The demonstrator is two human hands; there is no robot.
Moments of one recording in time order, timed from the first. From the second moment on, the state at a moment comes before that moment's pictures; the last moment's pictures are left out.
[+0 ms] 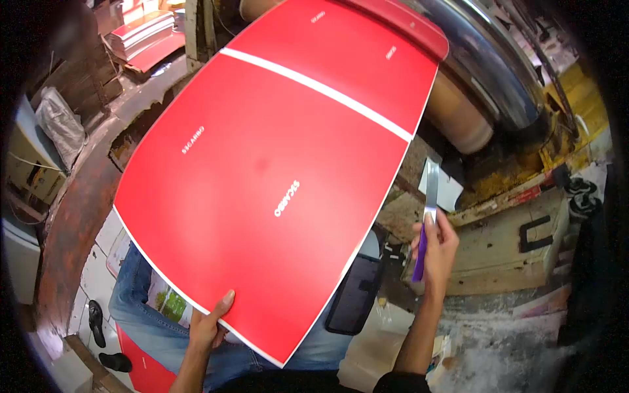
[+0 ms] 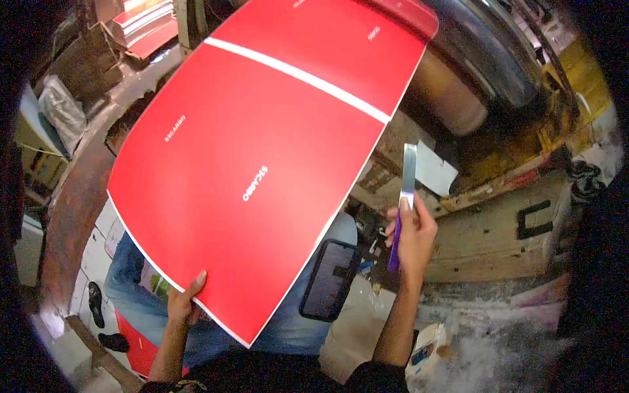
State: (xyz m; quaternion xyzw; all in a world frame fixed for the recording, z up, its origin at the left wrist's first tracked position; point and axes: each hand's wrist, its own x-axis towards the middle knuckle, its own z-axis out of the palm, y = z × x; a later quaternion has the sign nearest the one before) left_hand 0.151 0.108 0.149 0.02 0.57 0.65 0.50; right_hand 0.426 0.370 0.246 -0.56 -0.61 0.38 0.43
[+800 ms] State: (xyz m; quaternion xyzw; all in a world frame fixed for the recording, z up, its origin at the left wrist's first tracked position) left_hand 0.140 0.053 0.144 -0.04 0.51 0.65 0.55; right_hand 0.369 0.514 0.272 -0.25 -0.93 -0.08 0.26
